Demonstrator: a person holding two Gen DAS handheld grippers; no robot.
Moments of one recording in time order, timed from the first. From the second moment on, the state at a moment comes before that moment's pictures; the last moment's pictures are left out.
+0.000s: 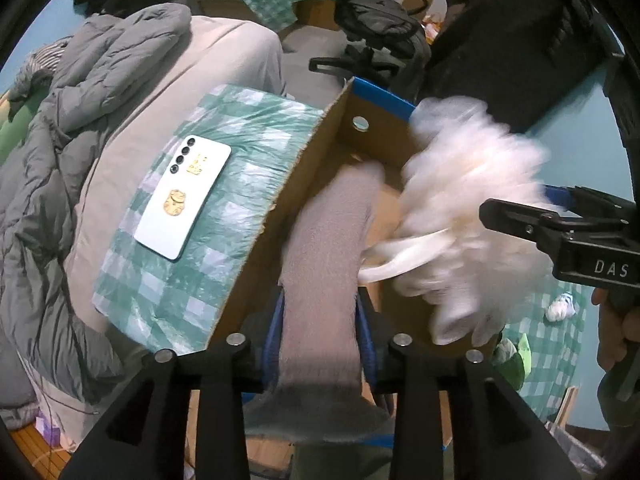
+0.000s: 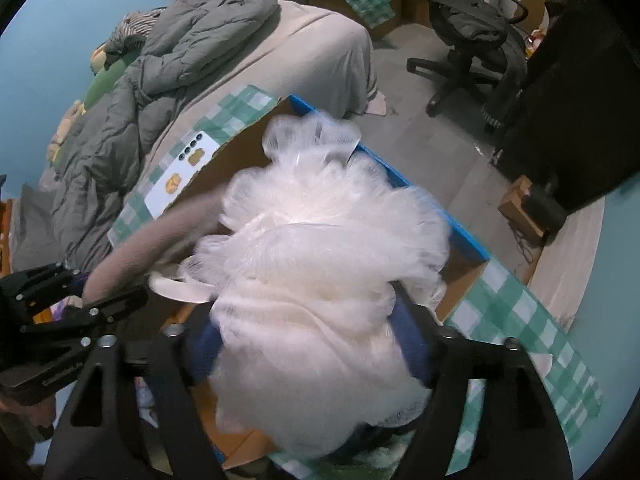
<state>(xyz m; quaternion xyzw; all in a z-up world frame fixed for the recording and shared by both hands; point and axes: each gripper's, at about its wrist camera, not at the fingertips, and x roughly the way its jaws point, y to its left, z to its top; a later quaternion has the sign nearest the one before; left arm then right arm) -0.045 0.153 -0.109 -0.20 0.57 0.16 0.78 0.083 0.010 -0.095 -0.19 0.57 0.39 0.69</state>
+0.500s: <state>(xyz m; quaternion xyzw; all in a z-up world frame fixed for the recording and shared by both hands) -0.040 0.132 -0.076 -0.17 0.55 0.14 0.81 0.085 -0.016 -0.070 -0.17 0.56 0.38 0.71</state>
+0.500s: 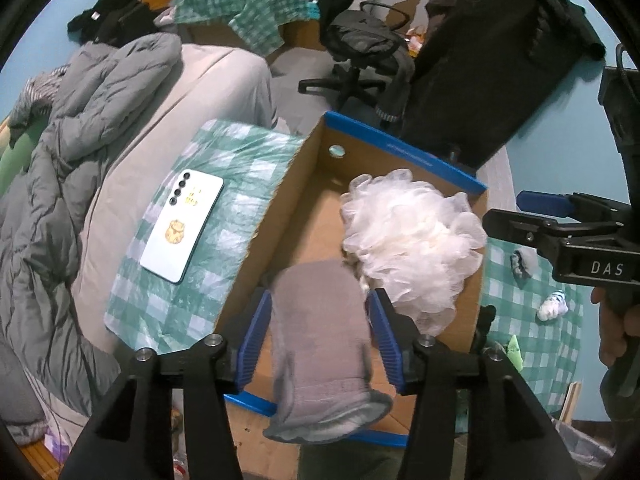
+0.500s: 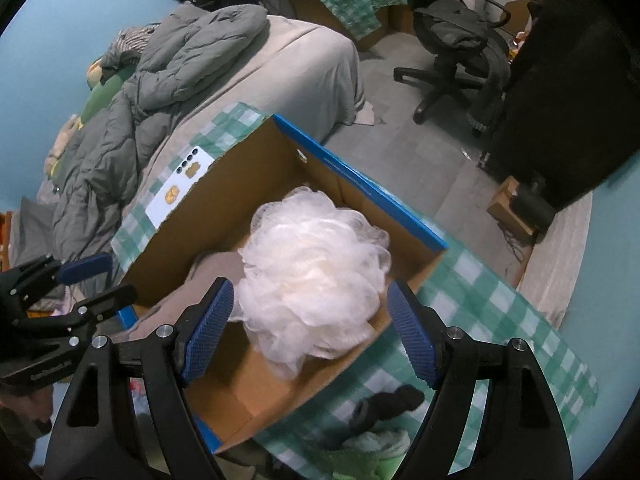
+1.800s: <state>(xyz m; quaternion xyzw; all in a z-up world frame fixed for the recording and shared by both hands) 0.024 -0.008 -0.055 -0.05 0.57 0.00 0.82 0.098 -0.204 -0.048 -0.08 0.59 0.26 0.76</state>
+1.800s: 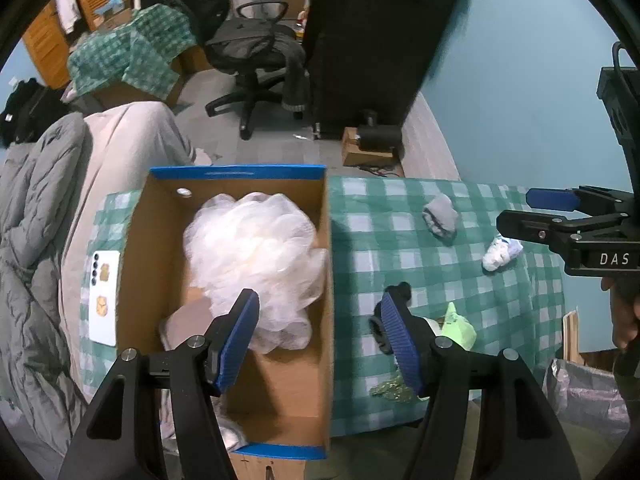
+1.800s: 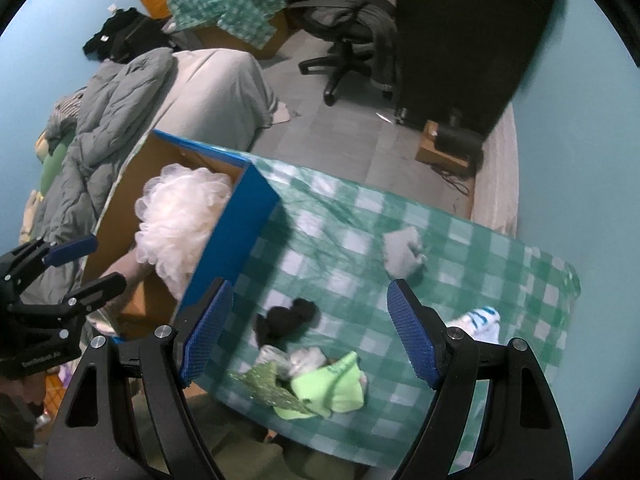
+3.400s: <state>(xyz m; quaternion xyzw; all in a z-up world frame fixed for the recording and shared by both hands) 0.123 -0.149 -0.136 0.08 0.62 -0.13 0.77 0.125 -0.396 -0.164 0.08 0.68 0.04 0.73</state>
